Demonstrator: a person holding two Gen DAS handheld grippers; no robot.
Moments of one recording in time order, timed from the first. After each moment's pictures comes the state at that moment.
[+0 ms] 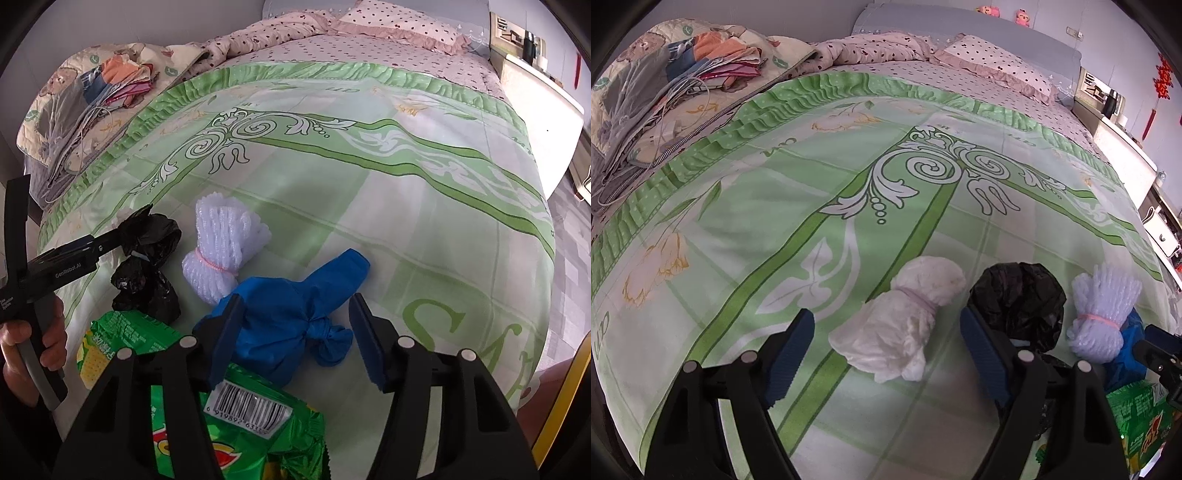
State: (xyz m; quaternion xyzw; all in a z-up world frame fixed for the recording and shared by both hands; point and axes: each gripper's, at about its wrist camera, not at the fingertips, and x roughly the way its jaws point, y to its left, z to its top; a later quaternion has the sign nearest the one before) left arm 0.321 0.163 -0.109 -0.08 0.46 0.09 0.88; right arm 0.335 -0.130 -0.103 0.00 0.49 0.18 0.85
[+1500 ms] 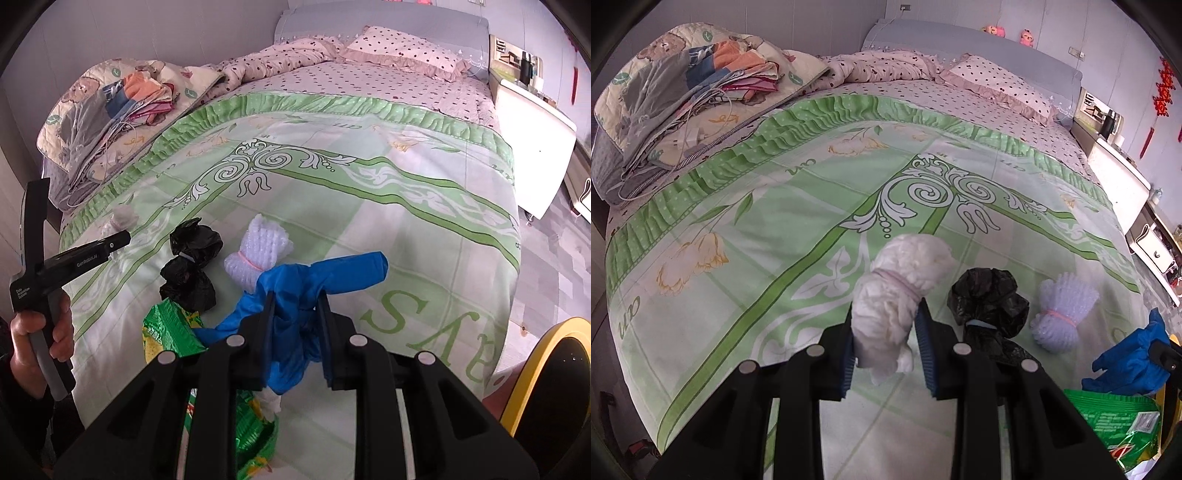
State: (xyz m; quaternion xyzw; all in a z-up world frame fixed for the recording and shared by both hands) left arm 0.274 0.164 -0.058 -0.10 0.42 0.10 0.89; right arm 0.272 -0.156 -0.031 0.00 0.44 0.19 0.88
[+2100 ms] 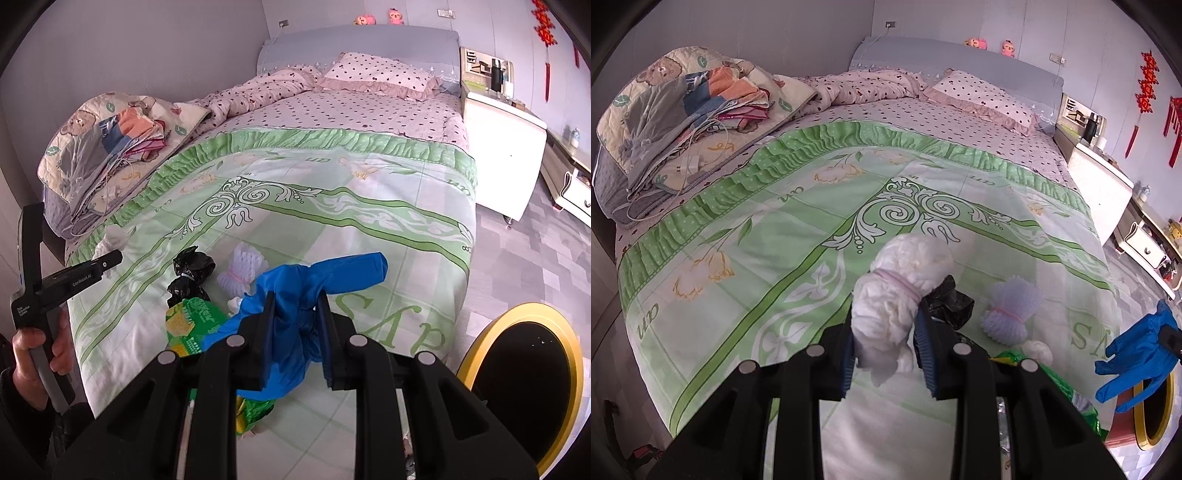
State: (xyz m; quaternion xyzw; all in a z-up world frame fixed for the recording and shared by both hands) left arm 0.240 0.125 -0.010 -0.08 0.40 0.08 0.91; right arm 0.228 -0.214 0.022 0.03 0.39 0.16 0.91
